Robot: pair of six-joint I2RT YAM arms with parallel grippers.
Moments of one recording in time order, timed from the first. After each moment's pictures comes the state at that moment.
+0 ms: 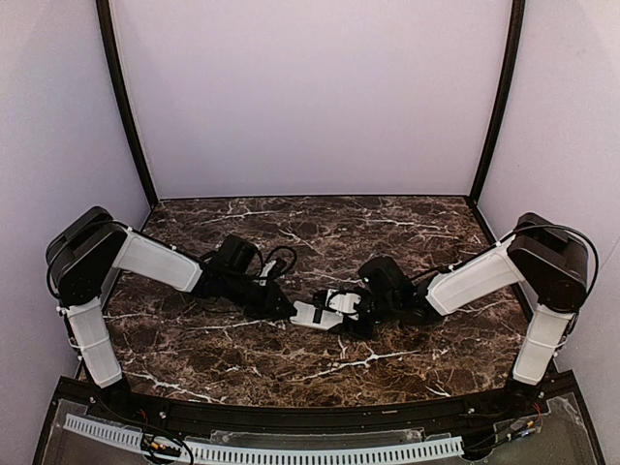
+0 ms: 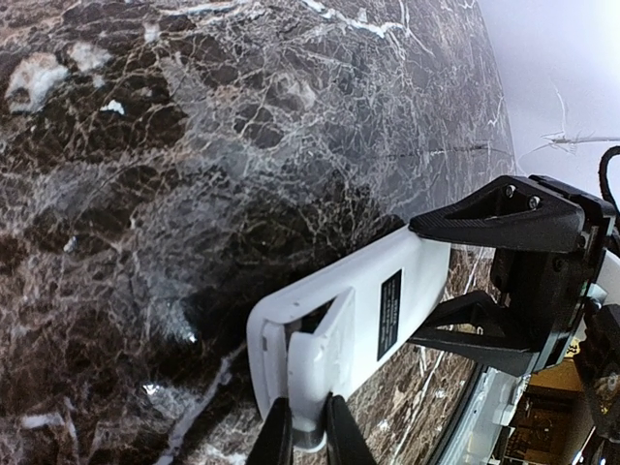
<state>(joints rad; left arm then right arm) -0.69 1.85 0.90 0.07 0.58 -0.62 0.92 1.80 0.79 0.25 -0.19 -0.52</state>
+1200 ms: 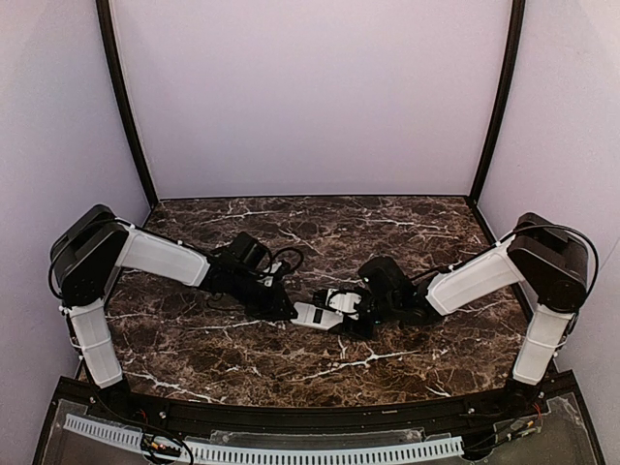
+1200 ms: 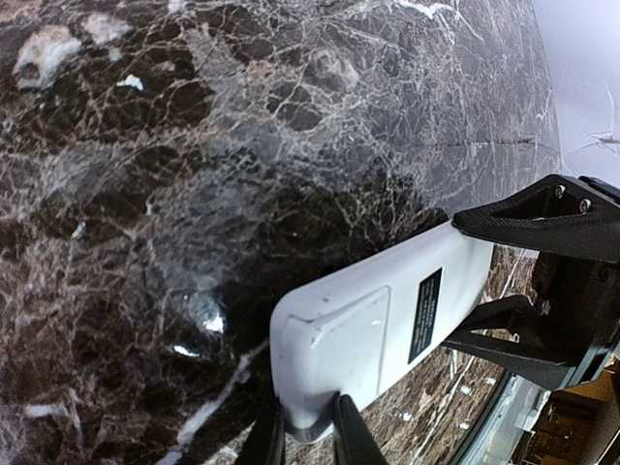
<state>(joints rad) -0.73 1.89 1.00 -0.12 0.48 -0.59 0.92 1.80 0.79 0.25 -0.19 -0.50</state>
